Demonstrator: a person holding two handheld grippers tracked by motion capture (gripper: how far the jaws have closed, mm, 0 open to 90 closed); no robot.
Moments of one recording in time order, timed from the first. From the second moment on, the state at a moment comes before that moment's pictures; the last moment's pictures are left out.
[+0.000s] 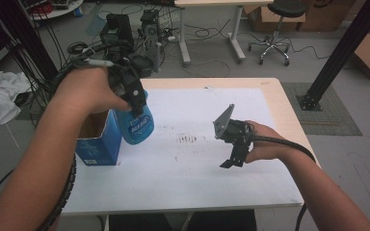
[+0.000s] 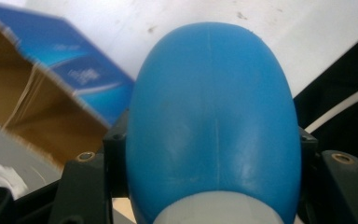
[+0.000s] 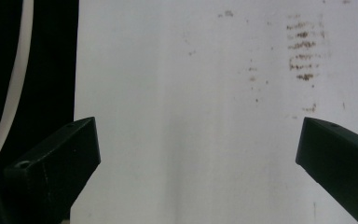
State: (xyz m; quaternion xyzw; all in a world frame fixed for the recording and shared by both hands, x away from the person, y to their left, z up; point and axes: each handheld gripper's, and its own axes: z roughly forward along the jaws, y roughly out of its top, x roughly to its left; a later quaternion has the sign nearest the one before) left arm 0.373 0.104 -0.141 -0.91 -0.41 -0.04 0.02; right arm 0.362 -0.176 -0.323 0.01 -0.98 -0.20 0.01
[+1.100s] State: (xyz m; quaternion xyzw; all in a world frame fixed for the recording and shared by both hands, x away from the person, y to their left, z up) left arm 0.410 0.237 -0.106 -0.73 -0.68 -0.02 0.01; right arm 0.370 -0.196 -0.313 0.01 -0.99 -0.14 0.01
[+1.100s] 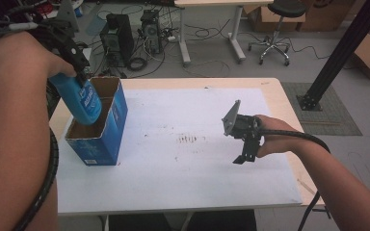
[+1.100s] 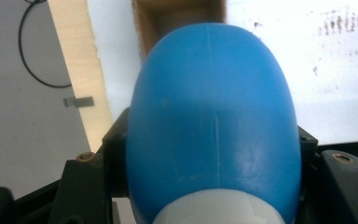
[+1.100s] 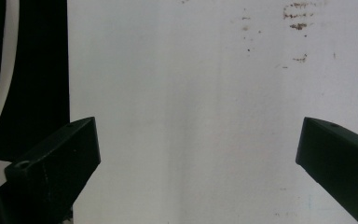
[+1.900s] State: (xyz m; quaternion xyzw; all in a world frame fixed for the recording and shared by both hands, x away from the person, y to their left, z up) left arm 0.440 0.255 -0.212 -0.72 -0.69 0.03 0.04; right arm 0.374 -0.199 -0.319 -0.01 -0.99 -0.15 0.01
